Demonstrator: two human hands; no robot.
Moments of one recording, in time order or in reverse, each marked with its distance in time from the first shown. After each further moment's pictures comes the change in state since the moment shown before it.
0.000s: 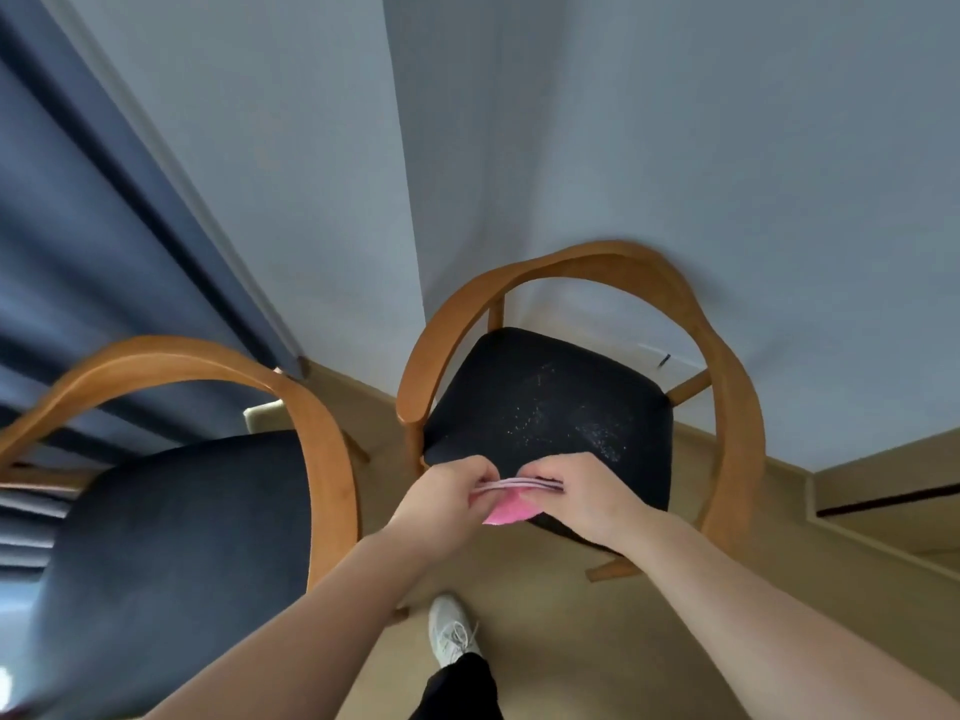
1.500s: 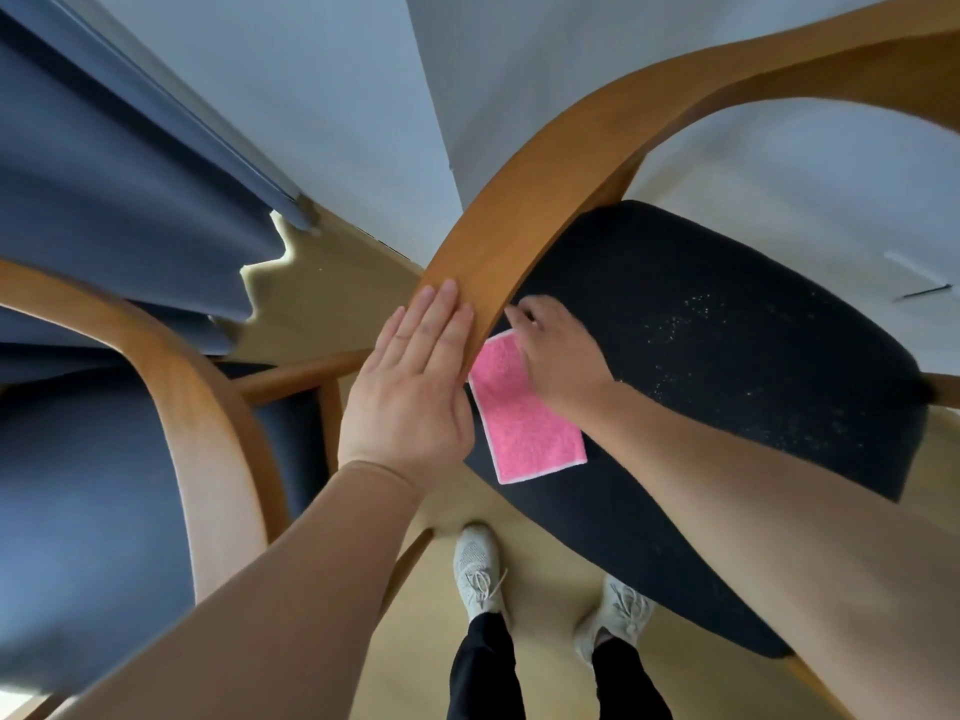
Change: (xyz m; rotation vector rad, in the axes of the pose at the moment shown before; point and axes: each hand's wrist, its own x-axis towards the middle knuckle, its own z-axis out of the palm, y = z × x) left_hand 0.248 -0.171 0.012 0.490 0.333 -0.106; right_hand 0.399 0.183 0.105 -0.566 0.057 -0.260
